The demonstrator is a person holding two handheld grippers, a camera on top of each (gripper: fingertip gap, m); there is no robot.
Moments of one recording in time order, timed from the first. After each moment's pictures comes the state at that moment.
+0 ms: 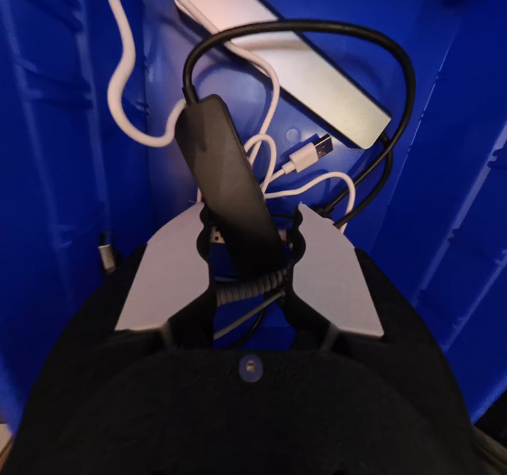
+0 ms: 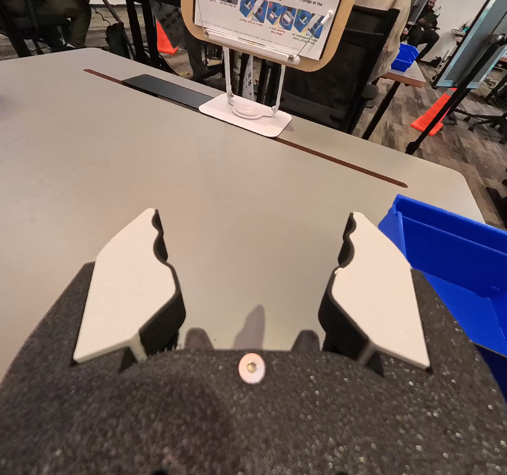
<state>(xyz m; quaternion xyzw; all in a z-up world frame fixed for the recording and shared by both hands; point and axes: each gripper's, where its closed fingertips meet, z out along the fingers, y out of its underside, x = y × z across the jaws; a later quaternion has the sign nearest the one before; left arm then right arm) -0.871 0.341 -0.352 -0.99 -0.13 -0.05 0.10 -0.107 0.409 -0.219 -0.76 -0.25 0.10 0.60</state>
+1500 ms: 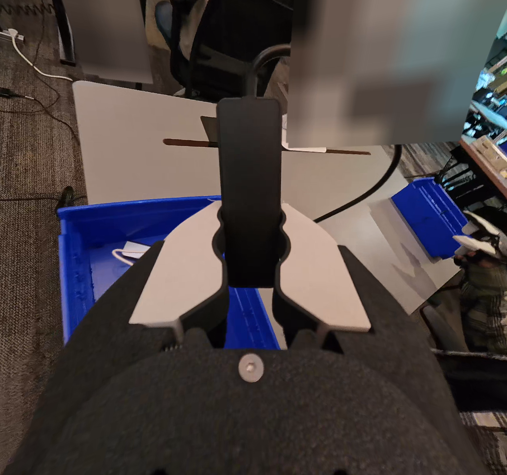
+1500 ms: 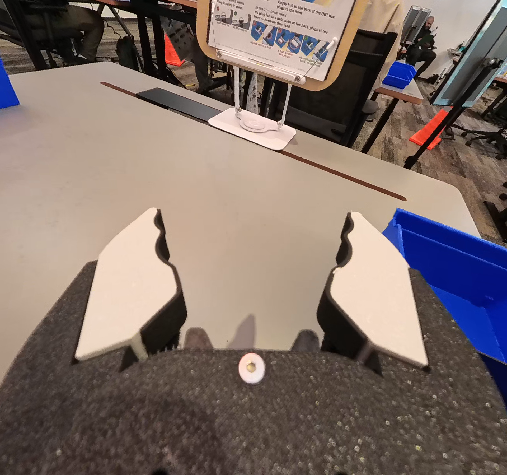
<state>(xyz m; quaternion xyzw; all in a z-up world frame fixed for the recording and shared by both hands) -0.822 0.376 -0.088 -0.84 0.00 -0.26 0.48 -0.118 0.393 -0.201 -0.74 -0.26 0.10 0.61</state>
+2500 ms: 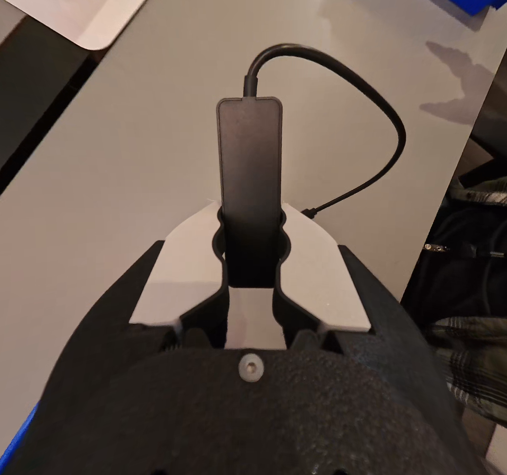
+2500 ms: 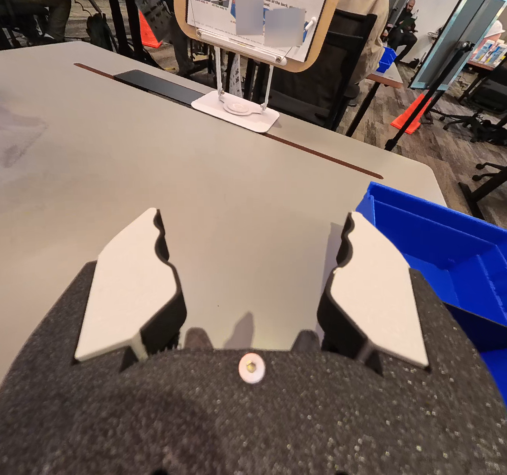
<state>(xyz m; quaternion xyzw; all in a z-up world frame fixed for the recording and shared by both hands) -0.531 0.453 -0.193 -0.85 0.41 -0.21 0.26 -0.091 0.373 -0.205 -0.76 -0.24 0.07 0.60</state>
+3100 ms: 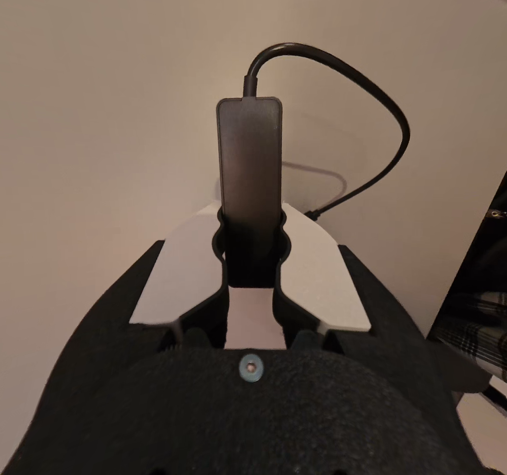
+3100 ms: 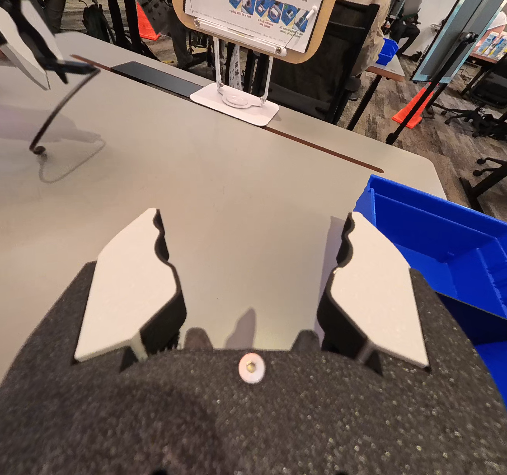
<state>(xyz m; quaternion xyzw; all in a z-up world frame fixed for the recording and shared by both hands) -0.461 0.468 -0.282 -0.83 0.53 -0.15 0.13 -0.088 0.370 -0.211 -0.77 -0.24 0.07 0.59</state>
